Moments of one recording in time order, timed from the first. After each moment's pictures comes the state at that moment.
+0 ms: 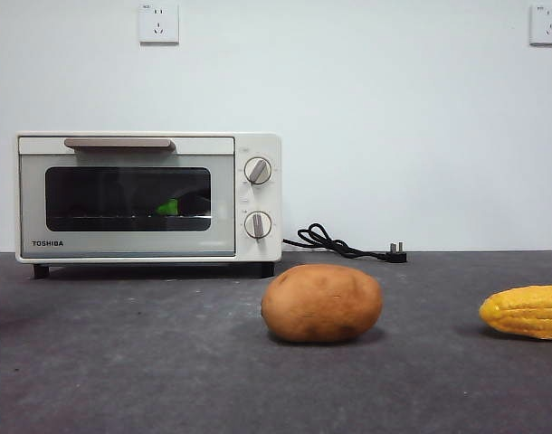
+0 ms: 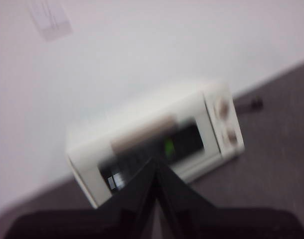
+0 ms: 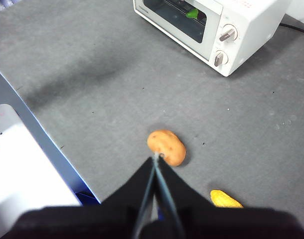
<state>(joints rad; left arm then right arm) 0.08 0.22 0.44 -0.22 0.36 0.33 0.71 1.10 1.77 -1.36 -0.09 -0.13</state>
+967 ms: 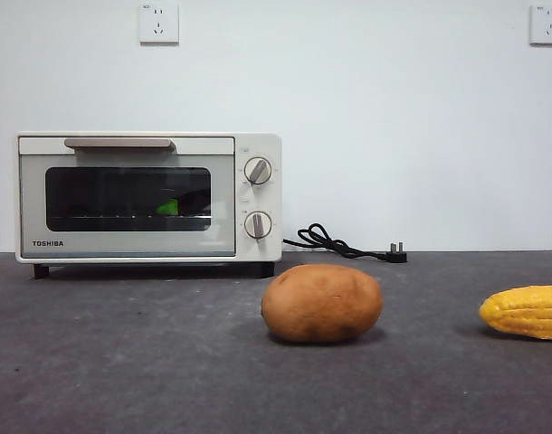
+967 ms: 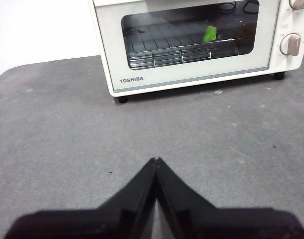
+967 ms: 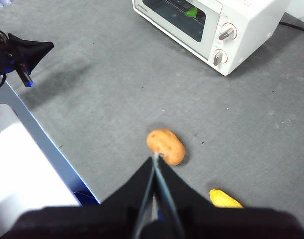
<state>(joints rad) 0.08 0.01 0.03 -0.21 0.11 0.10 0.71 1.11 1.77 -1.36 -0.08 -0.13</state>
